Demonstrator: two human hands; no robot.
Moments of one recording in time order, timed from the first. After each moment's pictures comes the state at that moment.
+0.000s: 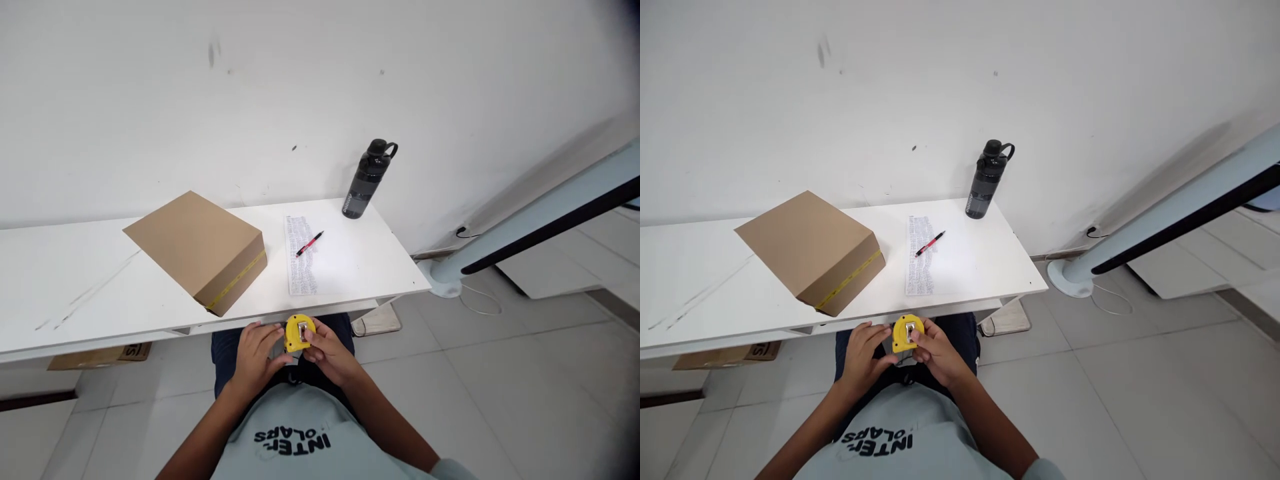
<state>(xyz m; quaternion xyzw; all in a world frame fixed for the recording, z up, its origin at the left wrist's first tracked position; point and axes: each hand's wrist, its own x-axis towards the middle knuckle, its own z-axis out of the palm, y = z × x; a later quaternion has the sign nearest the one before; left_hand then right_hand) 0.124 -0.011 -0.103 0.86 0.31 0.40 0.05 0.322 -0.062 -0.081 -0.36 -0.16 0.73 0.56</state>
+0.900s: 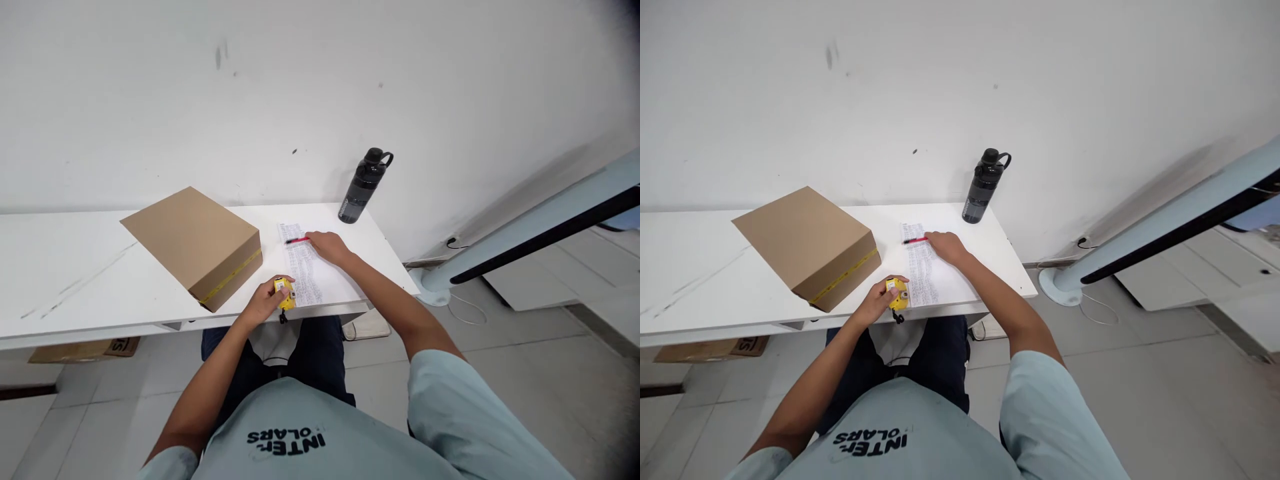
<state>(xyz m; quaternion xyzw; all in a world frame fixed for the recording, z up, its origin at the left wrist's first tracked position) 0.195 0.078 -0.072 0.72 0.34 0.31 0.52 0.456 0.147 -0.043 -0.66 -0.70 0.15 0.23</state>
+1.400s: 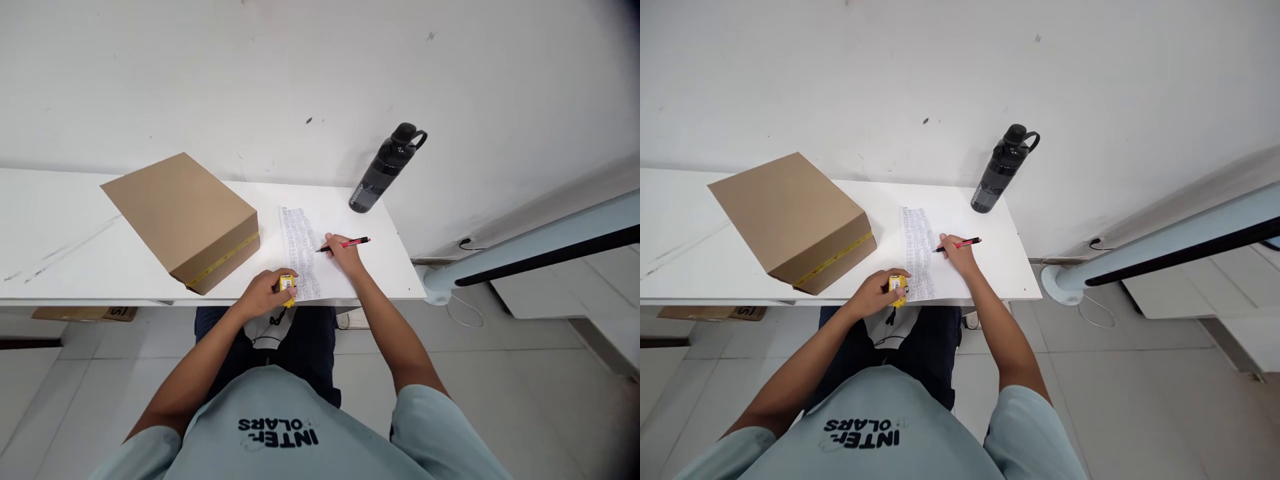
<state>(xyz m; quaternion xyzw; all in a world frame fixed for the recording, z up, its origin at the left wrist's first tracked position) 0.199 0.073 -0.067 0.79 0.38 0.22 0.43 0.472 0.106 -0.083 -0.61 -0.55 0.32 0.46</state>
